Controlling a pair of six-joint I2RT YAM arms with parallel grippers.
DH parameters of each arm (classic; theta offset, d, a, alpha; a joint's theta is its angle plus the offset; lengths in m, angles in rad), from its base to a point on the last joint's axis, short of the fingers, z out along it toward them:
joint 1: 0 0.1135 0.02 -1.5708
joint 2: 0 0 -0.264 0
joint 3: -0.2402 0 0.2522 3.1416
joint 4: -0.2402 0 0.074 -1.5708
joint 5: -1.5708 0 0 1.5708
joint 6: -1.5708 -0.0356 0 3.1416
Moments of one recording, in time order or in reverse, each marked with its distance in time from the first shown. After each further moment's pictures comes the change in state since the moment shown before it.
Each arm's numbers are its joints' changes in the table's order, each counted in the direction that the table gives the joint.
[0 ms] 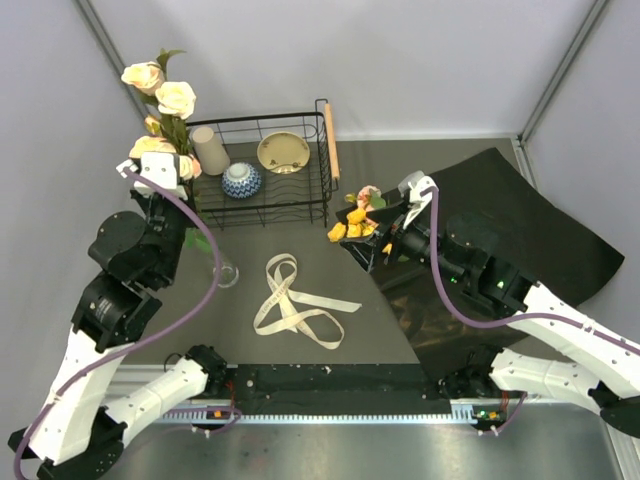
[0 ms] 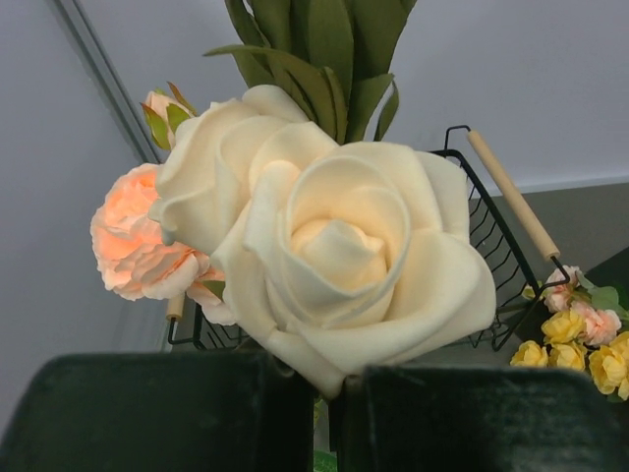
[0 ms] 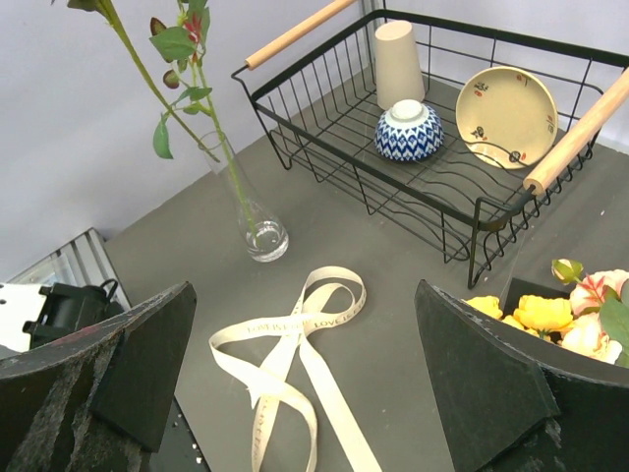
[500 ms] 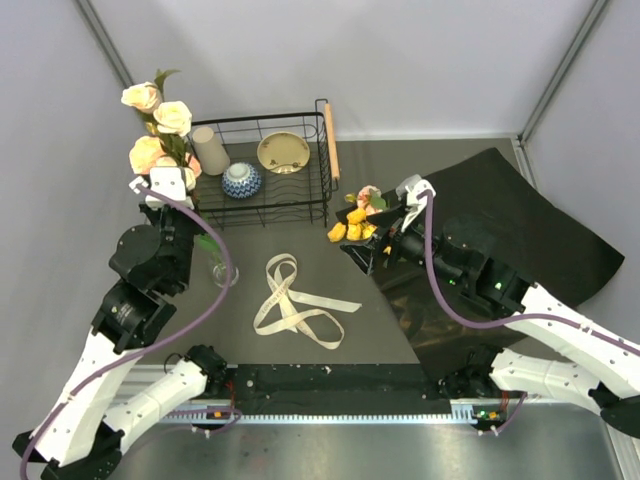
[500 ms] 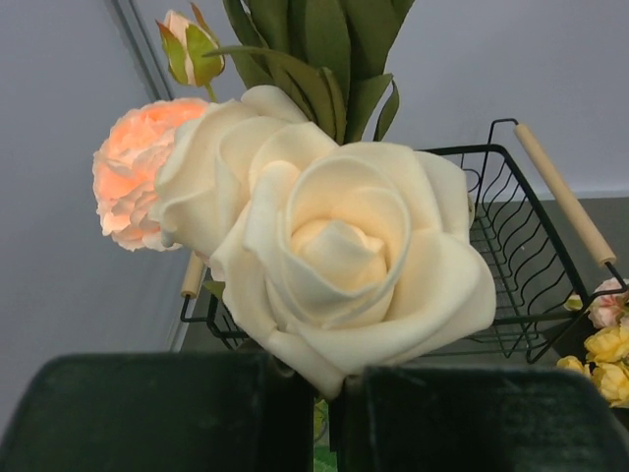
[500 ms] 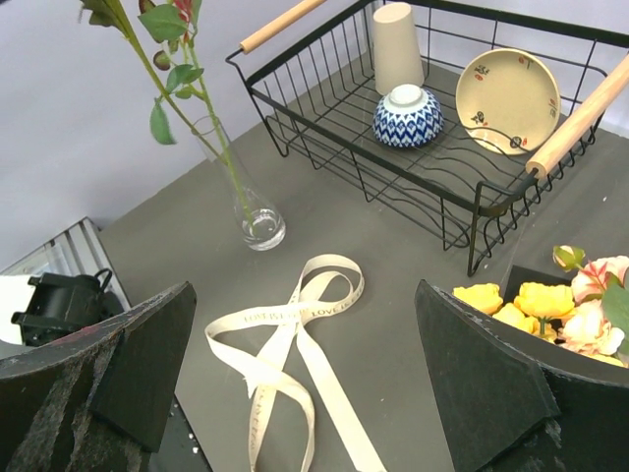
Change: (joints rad) left arm 0.000 -0.072 0.201 0.158 0.092 -0.019; right arm 0.000 -0.005 0.026 -0.001 0.000 0.000
